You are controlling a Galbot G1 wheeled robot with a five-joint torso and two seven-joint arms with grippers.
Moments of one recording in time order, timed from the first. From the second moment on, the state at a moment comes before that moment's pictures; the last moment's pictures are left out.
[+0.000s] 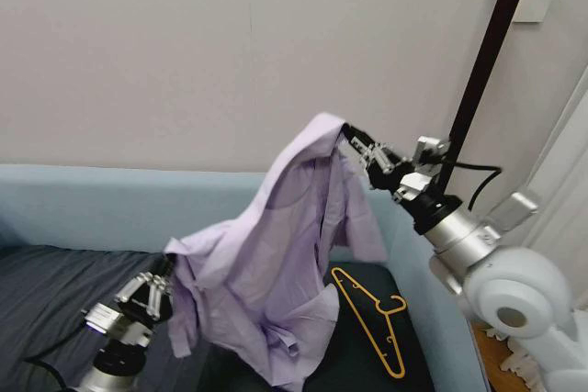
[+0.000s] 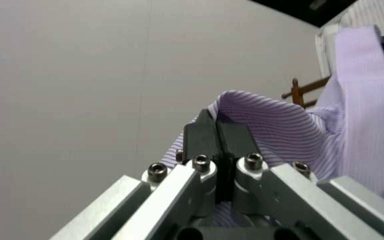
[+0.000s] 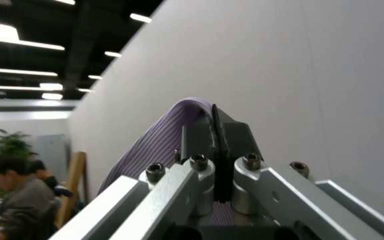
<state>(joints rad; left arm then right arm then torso) 1.53 -1.17 -0.75 -2.14 -0.78 -0.60 0.45 -0.64 0.73 0.22 2.39 1.30 -0.06 0.09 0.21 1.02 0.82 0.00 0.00</state>
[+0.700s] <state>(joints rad) 1.31 -1.30 -0.51 -1.39 -0.45 -0.70 0.62 -0.70 0.94 -0.22 2.10 0.98 -0.11 0.07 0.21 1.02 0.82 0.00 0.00</state>
